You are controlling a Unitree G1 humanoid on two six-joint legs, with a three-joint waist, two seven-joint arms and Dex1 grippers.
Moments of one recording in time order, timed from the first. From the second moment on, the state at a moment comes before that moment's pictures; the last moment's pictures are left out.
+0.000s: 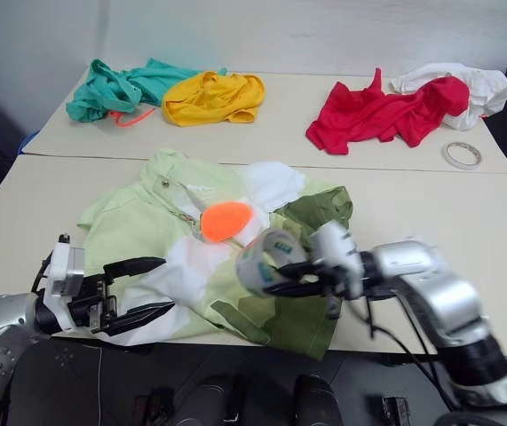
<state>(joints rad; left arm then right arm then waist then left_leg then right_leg) 0.13 0.73 0.32 -0.45 -0.72 0.44 -0.99 -0.36 -0.78 -0.01 -0.39 0.74 0.51 1.23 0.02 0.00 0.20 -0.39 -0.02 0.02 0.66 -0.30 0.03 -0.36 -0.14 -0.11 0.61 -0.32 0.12</state>
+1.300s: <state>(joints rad) 0.10 0.85 0.31 -0.27 -0.52 0.24 -1.12 -0.68 -0.94 -0.07 0.26 0.51 0.76 1.31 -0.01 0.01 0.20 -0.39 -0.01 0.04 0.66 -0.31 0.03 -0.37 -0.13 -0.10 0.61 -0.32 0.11</state>
